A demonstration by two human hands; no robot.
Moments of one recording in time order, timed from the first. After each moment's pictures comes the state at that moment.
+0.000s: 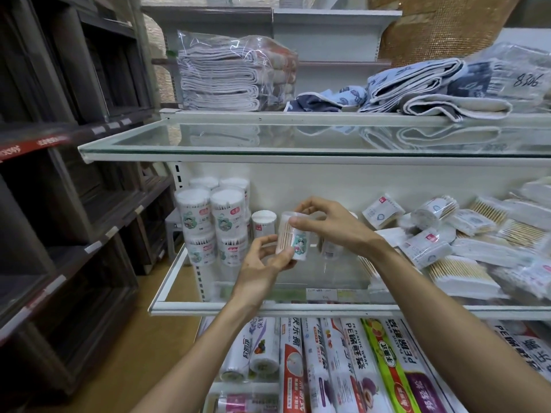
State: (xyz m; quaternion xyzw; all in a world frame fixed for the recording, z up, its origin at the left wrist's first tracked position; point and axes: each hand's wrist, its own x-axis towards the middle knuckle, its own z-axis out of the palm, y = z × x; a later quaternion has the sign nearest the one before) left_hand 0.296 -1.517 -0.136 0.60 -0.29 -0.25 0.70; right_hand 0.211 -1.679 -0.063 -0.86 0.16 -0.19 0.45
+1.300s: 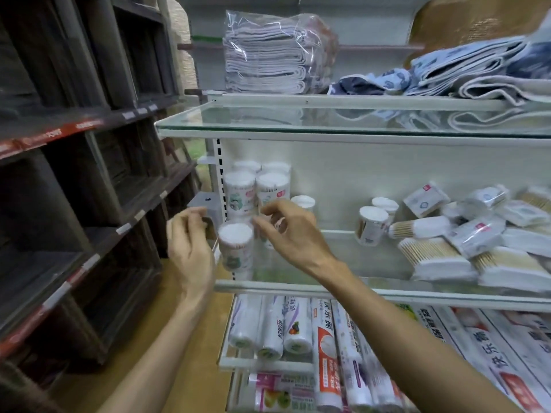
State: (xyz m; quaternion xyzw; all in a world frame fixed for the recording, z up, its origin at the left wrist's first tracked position) left_hand 0.378 -1.397 -0.133 0.64 -0.21 0.18 0.71; right_hand 0.288 -1.544 -0.100 -0.89 0.09 -0.31 0.33
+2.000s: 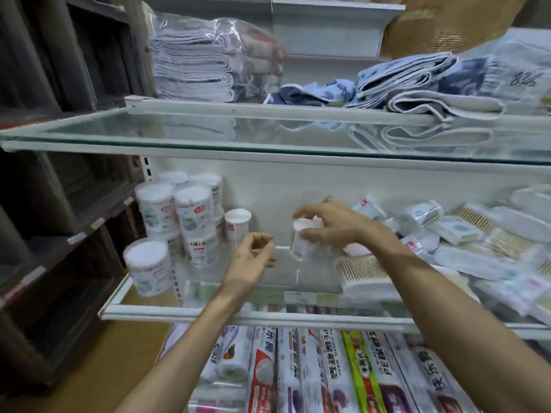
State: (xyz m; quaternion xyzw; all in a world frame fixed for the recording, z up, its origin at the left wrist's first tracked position) left_hand 0.291 -1.568 -0.141 0.66 -0.32 -0.19 0.66; right_hand 0.205 -1.762 -0.065 -0.98 0.13 -0.06 0.11
